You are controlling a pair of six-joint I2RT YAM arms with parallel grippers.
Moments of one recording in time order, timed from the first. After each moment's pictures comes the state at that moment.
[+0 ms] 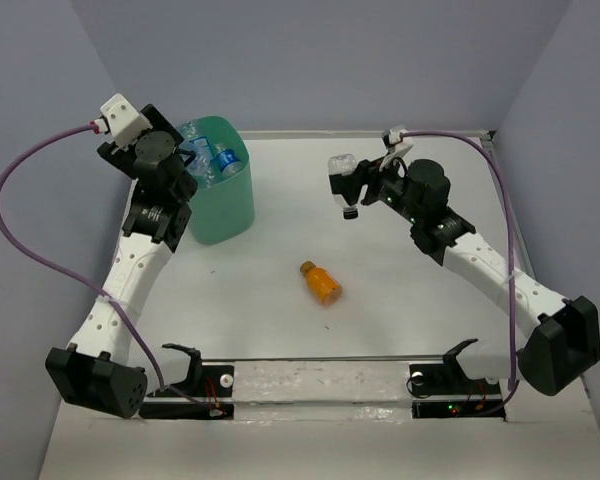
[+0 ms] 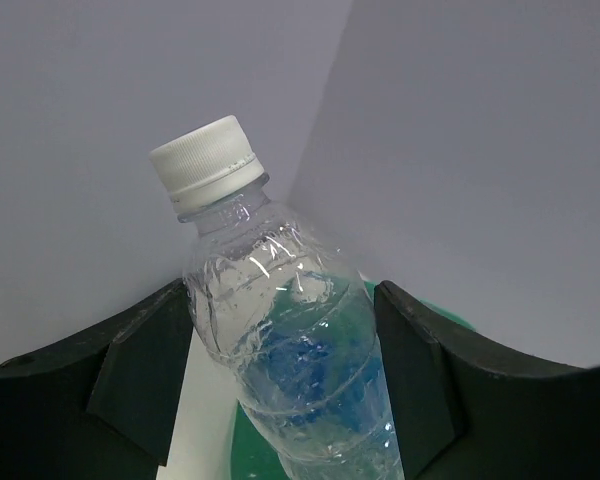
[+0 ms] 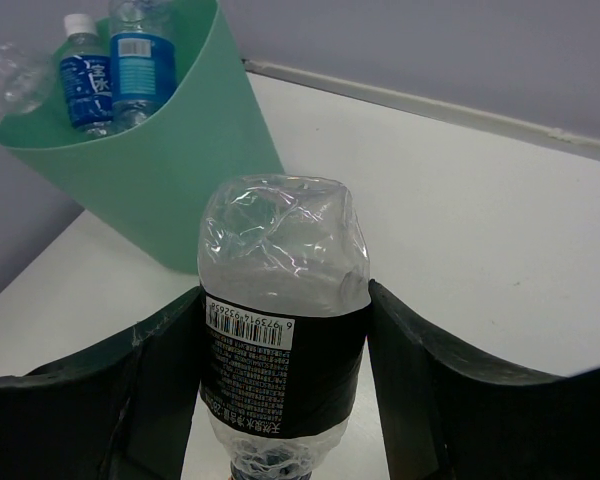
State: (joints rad) left arm -0.26 1.16 1.25 0.03 -0.93 -0.25; right arm 0.51 1.29 1.05 0.18 -0.17 0.26
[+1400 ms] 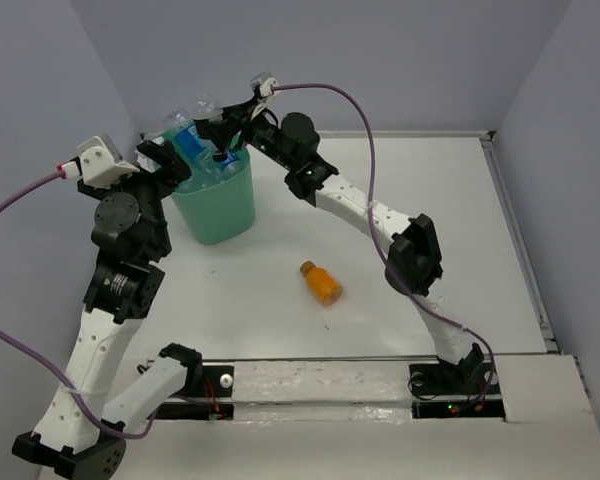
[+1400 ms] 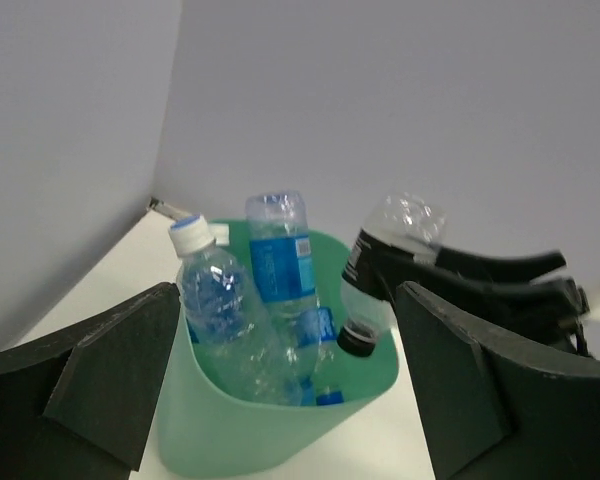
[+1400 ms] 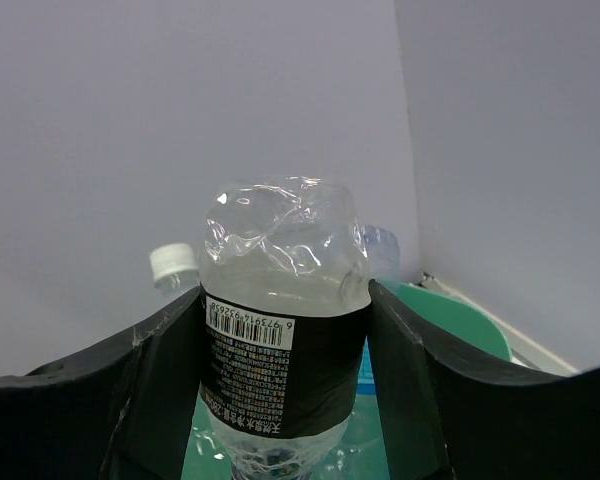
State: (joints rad) left arm -0.36 0.84 1.19 -0.14 -0.67 -0.29; right arm 0.79 2.29 2.23 0.44 -0.21 0.30
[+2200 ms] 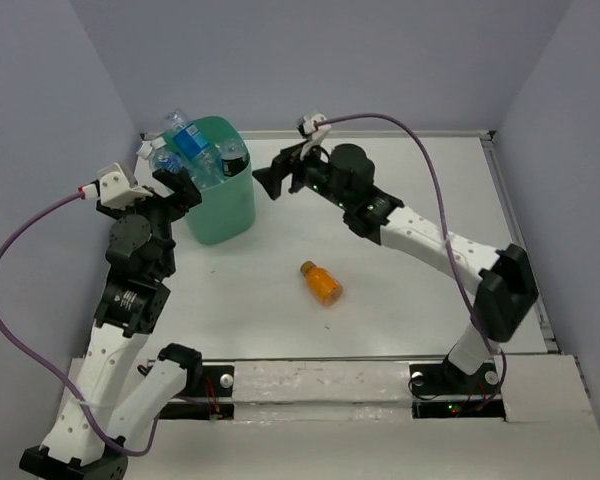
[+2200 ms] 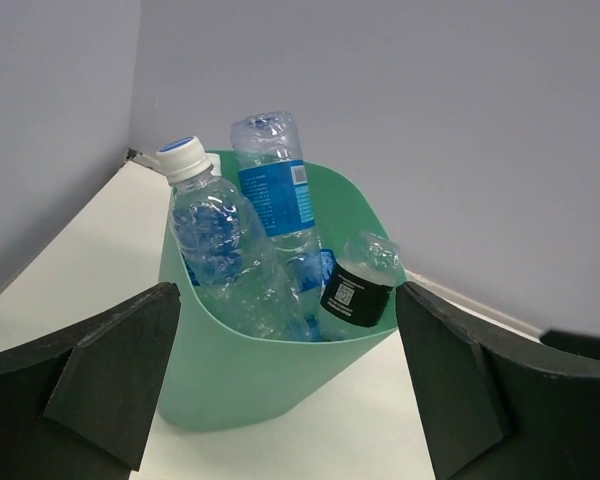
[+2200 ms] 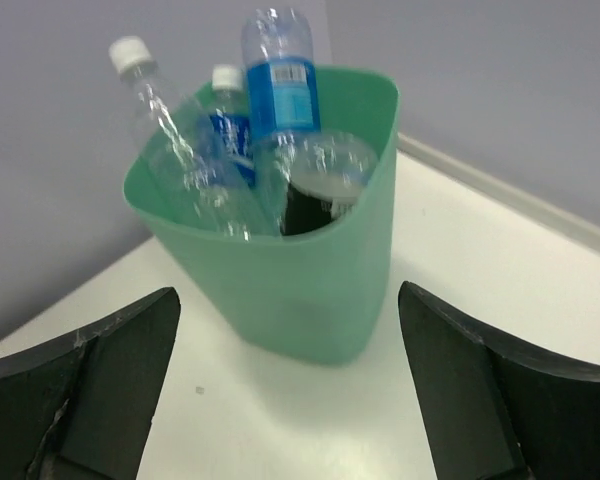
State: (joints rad) left arm -0.33 0.69 0.94 -0.14 -0.55 -0.36; right arm 0.80 1.75 1.52 0.29 -0.07 0.16
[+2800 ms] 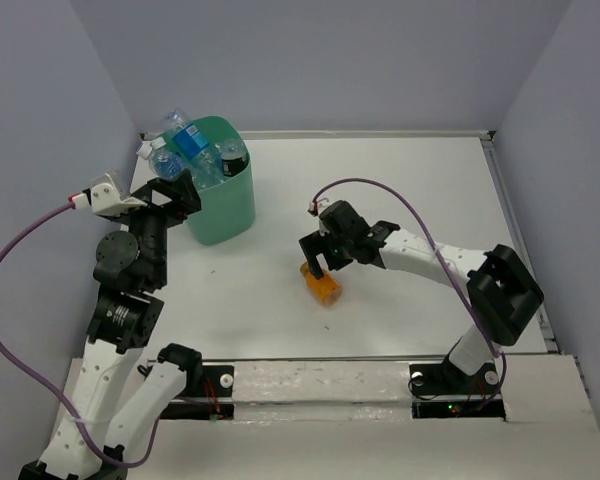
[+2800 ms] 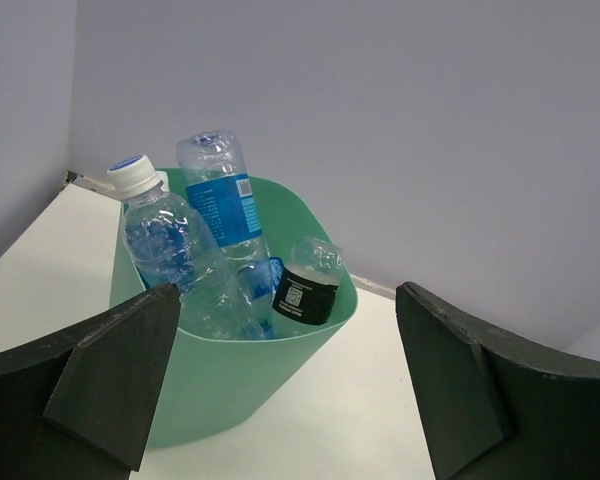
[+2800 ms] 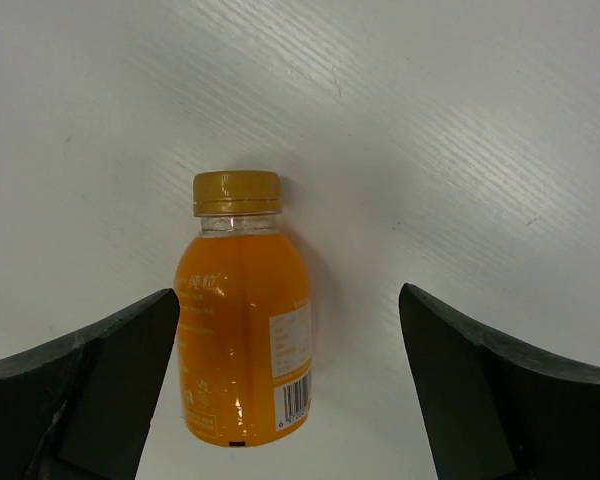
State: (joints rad) left arm -0.33 0.63 0.92 -0.11 -0.43 -0.37; right arm 0.80 1.64 1.11 -0.38 0.03 0.25
